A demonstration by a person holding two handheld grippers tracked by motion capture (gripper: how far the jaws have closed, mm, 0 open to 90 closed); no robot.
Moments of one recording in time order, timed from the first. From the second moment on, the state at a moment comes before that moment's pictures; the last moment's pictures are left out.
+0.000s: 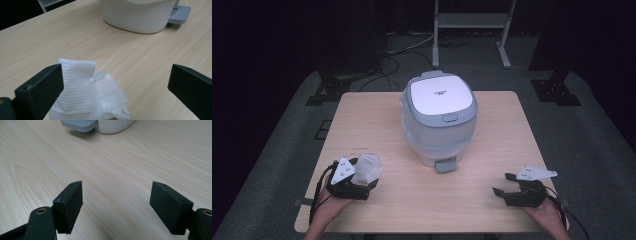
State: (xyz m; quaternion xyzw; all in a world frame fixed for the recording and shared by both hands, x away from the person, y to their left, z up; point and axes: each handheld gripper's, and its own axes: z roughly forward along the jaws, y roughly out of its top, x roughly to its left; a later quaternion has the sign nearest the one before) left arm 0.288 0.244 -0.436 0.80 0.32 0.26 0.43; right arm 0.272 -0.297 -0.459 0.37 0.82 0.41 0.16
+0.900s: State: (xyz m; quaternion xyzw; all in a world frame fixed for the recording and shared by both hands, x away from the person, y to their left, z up) left arm 0.287 0.249 -0.437 0.80 0.32 0.26 0.43; right arm 0.312 -0.234 -0.434 0.30 0.85 0.41 0.13
